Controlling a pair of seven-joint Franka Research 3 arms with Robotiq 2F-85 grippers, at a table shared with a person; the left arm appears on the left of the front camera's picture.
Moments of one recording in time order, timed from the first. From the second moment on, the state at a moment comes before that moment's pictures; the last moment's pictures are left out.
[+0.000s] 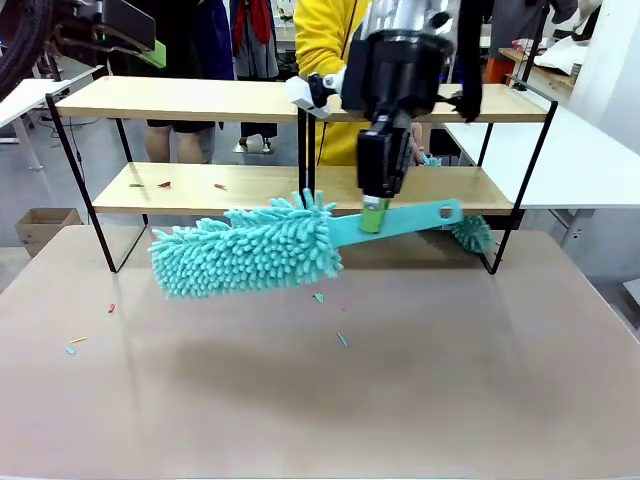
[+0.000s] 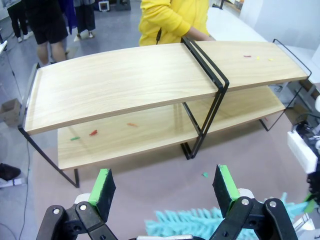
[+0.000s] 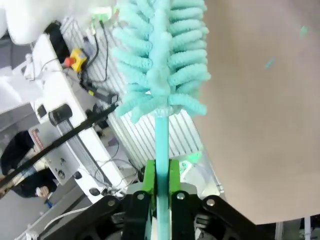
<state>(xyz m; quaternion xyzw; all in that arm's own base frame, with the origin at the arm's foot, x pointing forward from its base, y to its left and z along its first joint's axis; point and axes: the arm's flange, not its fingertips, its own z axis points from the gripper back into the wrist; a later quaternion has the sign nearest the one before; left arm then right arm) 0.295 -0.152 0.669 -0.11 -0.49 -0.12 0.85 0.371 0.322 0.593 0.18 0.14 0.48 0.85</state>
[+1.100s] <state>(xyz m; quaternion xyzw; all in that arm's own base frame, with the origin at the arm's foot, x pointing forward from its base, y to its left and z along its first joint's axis) 0.295 -0.152 0.669 -0.11 -0.49 -0.12 0.85 0.430 0.343 0.573 0.25 -0.03 0.29 0.92</state>
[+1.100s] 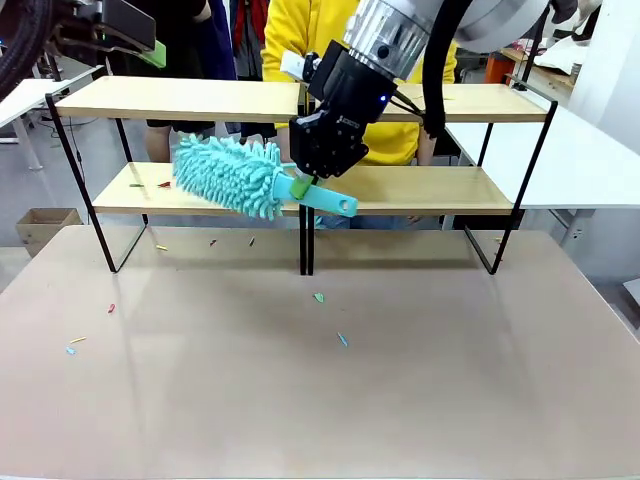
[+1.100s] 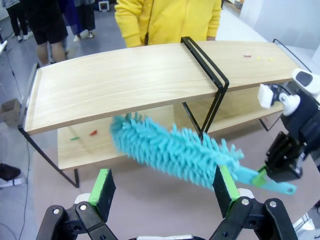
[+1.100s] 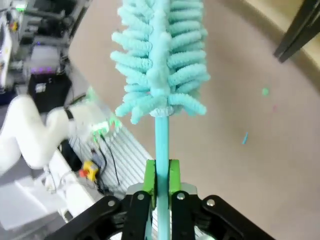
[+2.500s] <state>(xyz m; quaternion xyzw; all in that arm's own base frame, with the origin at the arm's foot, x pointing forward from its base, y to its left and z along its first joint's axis) 0.295 -0.152 0.669 -0.11 -0.49 -0.12 0.85 0.496 0.449 0.514 0.28 -0.02 0.18 0.94</state>
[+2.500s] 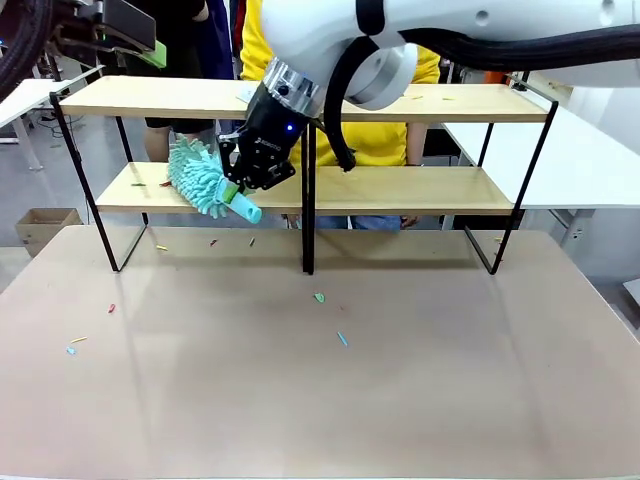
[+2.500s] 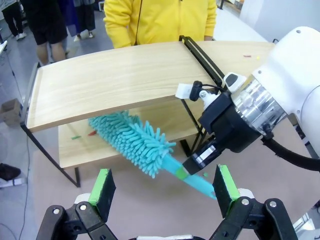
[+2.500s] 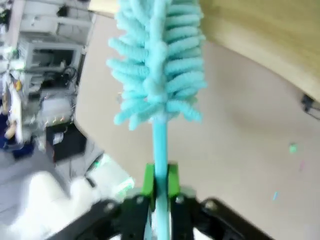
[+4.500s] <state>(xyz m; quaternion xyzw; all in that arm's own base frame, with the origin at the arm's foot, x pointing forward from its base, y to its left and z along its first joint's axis) 0.295 -0.152 0.669 -0.11 -0.49 -0.12 0.85 0.459 0.370 0.585 0.29 0.15 0.51 0.80</state>
